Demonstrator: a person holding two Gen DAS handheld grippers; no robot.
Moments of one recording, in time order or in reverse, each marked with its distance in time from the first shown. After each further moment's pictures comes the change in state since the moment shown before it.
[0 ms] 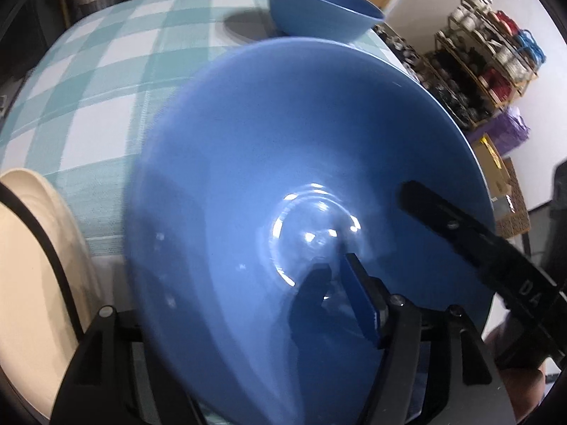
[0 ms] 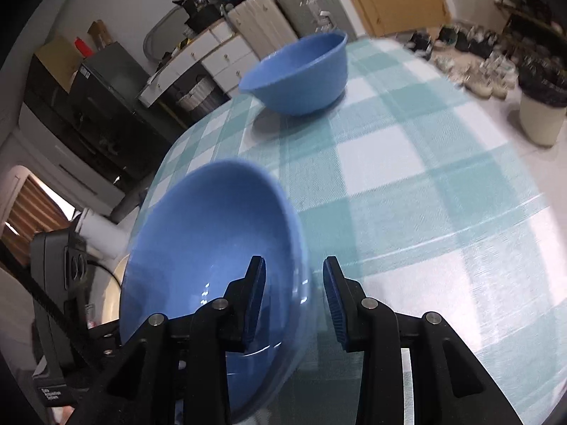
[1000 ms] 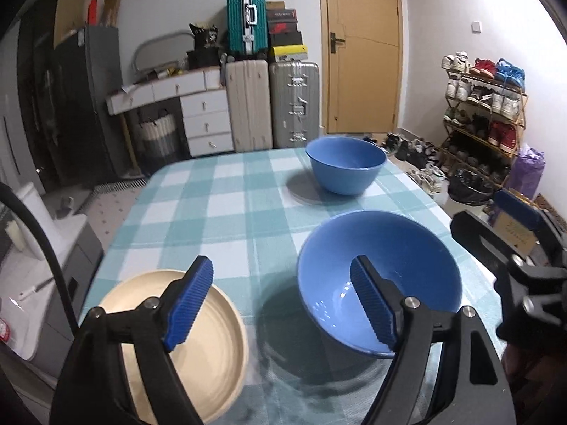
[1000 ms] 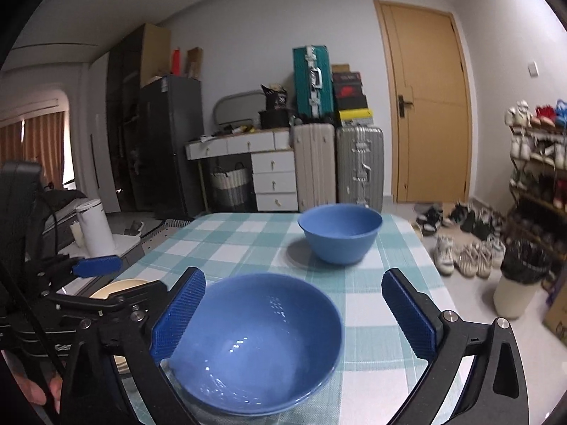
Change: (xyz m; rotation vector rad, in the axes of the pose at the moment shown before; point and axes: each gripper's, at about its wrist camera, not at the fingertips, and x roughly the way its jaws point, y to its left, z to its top) left arm -0.125 0.008 -0.041 0.140 -0.619 0.259; right arm -0.109 0.078 -0.043 -0.479 -0.554 -0.054
